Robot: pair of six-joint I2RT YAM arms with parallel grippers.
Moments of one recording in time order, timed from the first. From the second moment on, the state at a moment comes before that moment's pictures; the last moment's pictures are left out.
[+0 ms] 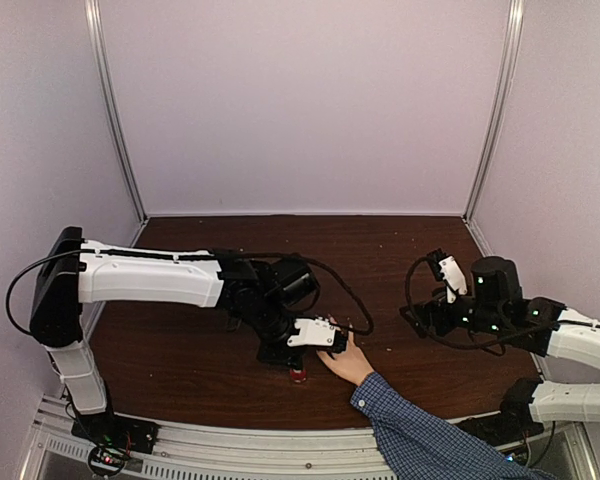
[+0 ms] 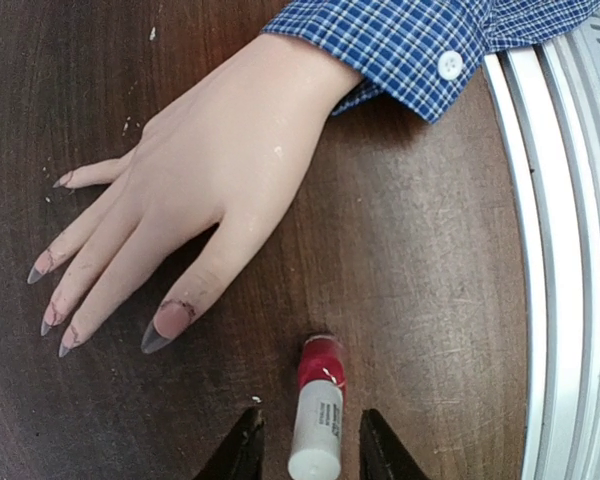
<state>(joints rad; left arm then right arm) -1.12 1.83 1.38 -0.75 0.18 0.62 0.65 0.82 0.49 -0.21 0.02 0.18</state>
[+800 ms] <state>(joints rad) -1.12 1.84 1.40 -0.78 0.19 0.63 0.61 0.82 0.47 -0.15 -0.10 0.19</state>
